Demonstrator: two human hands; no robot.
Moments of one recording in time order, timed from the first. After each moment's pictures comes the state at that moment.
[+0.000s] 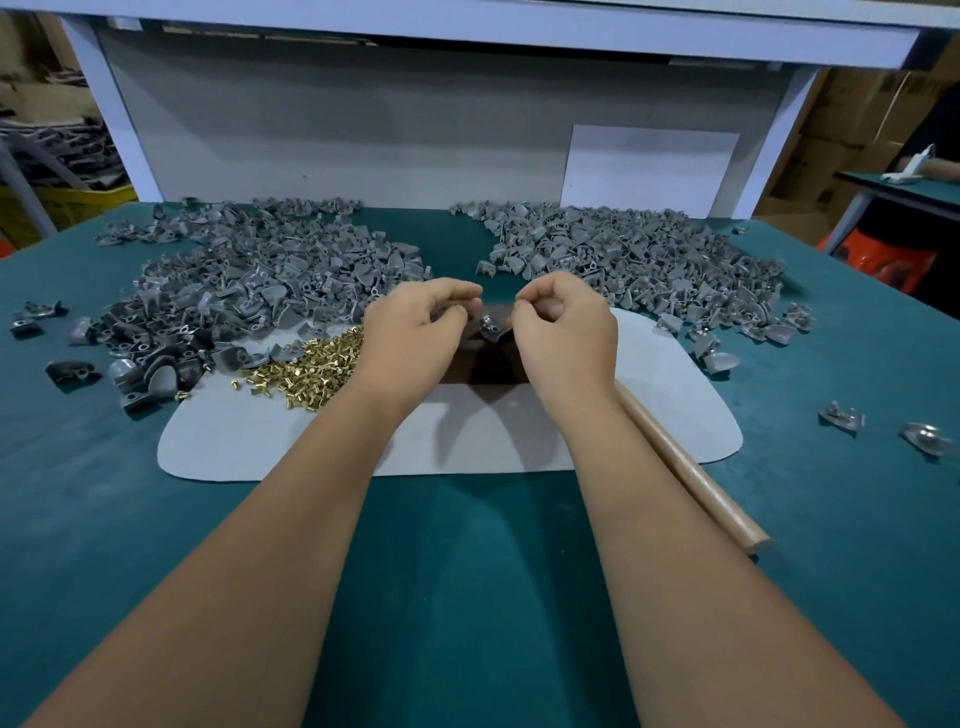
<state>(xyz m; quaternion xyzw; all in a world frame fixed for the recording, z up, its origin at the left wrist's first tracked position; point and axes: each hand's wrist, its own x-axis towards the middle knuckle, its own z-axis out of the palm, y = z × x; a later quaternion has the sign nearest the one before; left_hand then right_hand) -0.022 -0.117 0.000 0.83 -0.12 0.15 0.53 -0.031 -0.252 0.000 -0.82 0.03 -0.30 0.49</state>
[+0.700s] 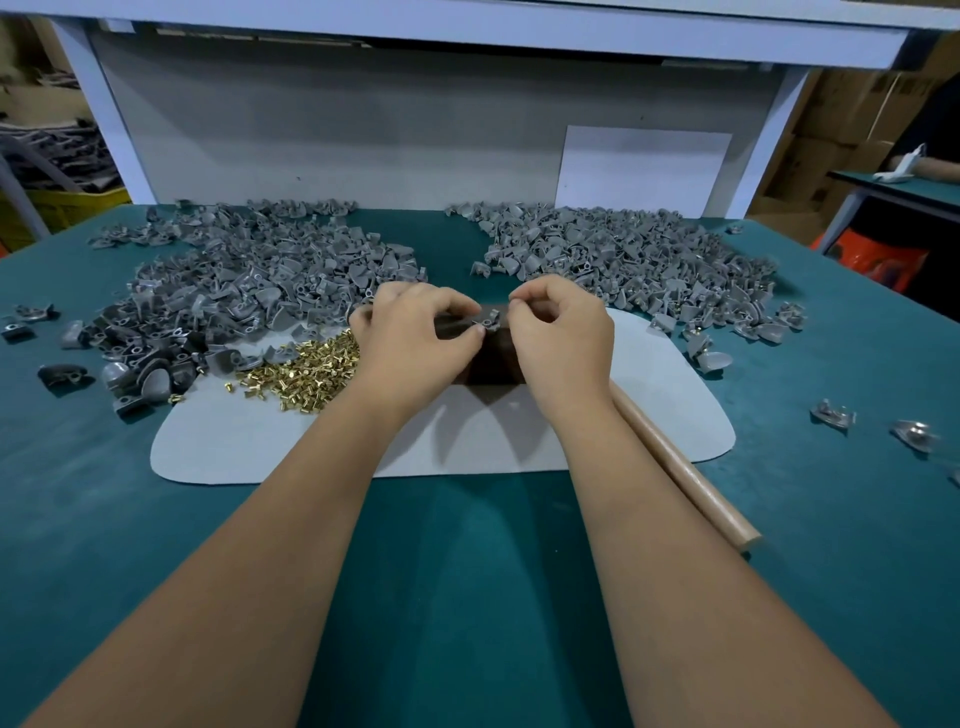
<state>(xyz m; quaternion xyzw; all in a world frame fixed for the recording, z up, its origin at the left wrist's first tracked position) -0.018 -0.120 -0.007 0.90 -0.11 0.22 0.36 -0.032 -0.254 0.000 -0.81 0.04 -0.29 0.51</state>
